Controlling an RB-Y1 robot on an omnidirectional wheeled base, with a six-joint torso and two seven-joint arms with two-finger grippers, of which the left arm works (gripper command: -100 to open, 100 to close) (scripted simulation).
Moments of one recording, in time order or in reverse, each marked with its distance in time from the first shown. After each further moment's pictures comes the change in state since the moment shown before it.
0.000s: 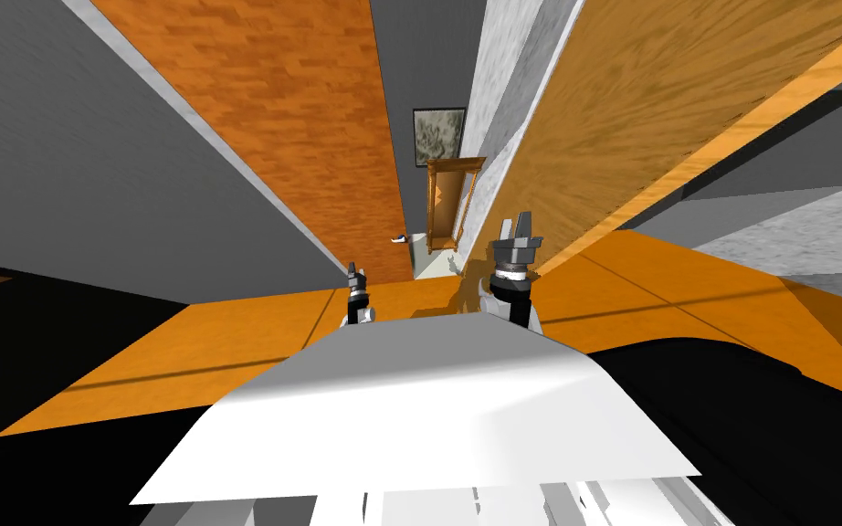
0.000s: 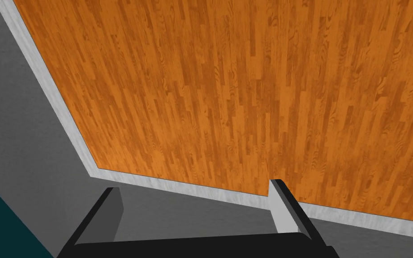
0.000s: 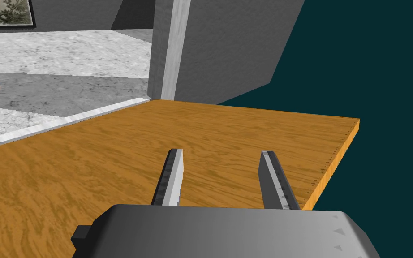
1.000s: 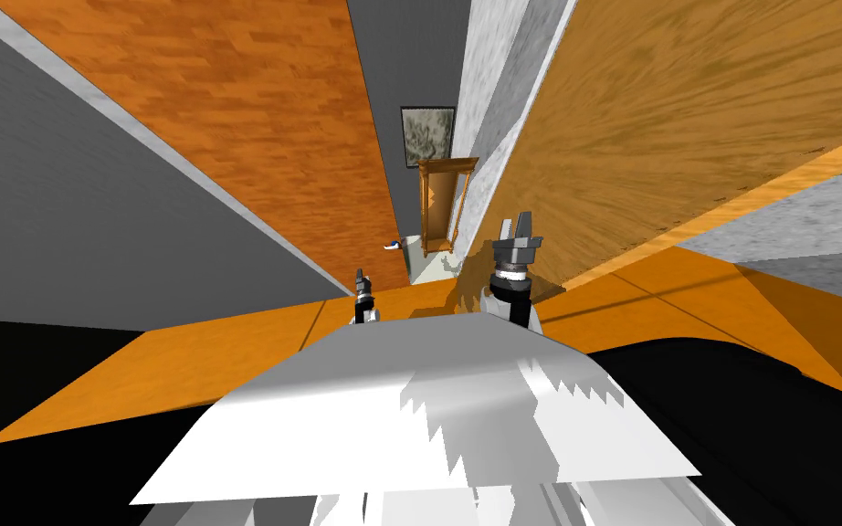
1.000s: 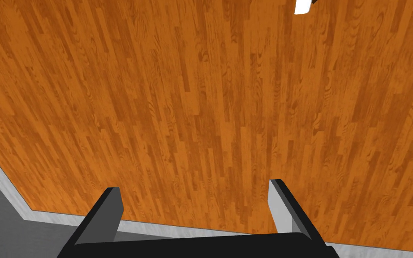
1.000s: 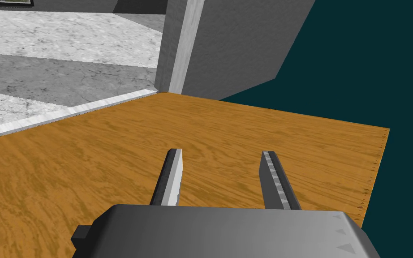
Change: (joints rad) arm -0.096 -0.022 0.034 0.276 0.011 -0.044 -0.040
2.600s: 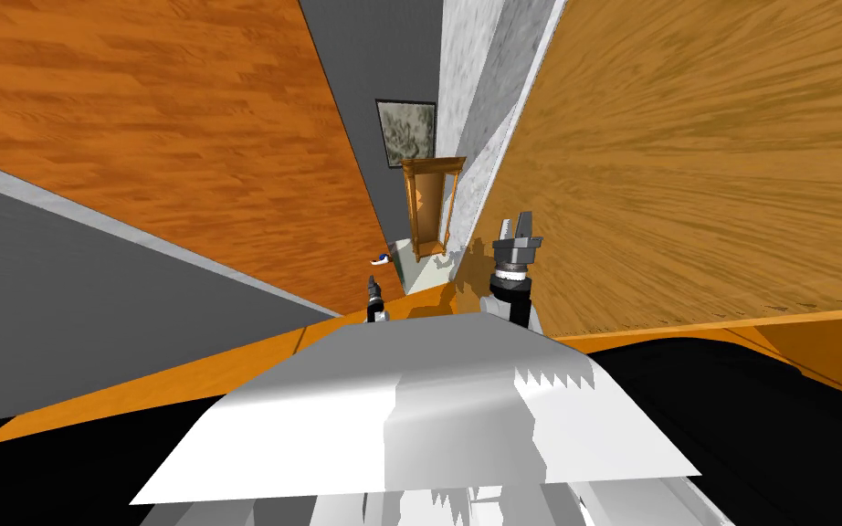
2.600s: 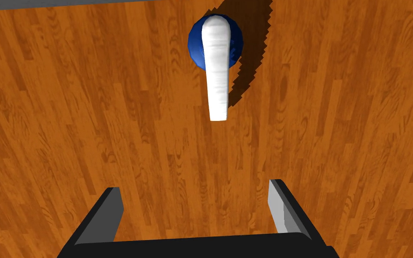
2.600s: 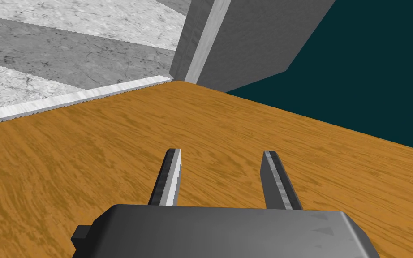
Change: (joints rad) arm -0.124 -0.073 0.044 0.325 0.013 -0.037 -0.060
